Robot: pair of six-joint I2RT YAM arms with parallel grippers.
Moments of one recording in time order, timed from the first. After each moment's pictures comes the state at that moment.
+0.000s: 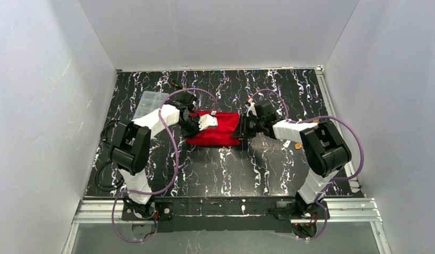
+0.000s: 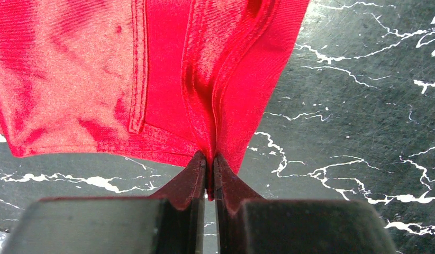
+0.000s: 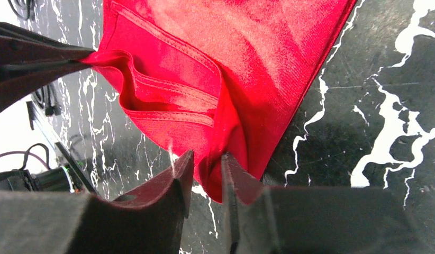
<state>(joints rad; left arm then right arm) -0.43 1.81 1.24 -0.76 0.30 0.97 0.46 1.74 0.89 0.06 -0.52 0.54</state>
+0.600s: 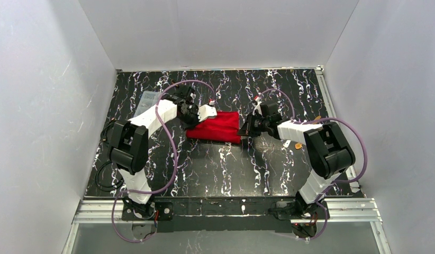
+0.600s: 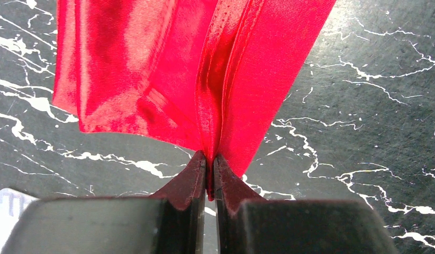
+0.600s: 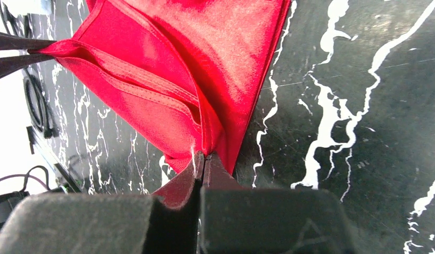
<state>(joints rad) -0.40 1.81 1.32 -0.75 0.28 0.93 0.43 1.71 0.86 0.08 -0.47 0.56</state>
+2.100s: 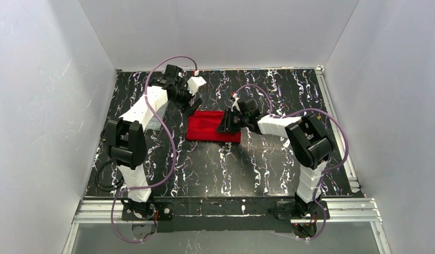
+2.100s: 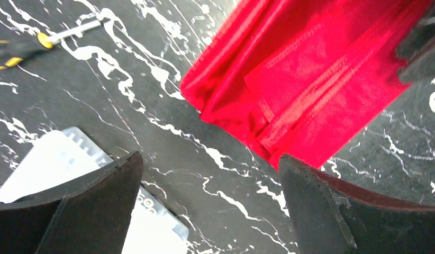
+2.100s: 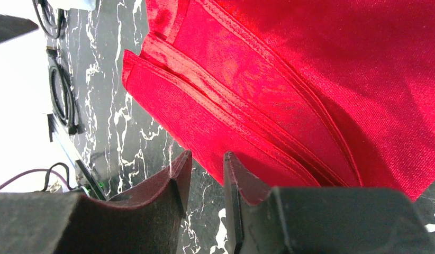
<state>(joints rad) -0.29 1.86 1.54 -0.75 0.28 0.63 0.60 1.89 1.08 0.11 -0.46 0.64</state>
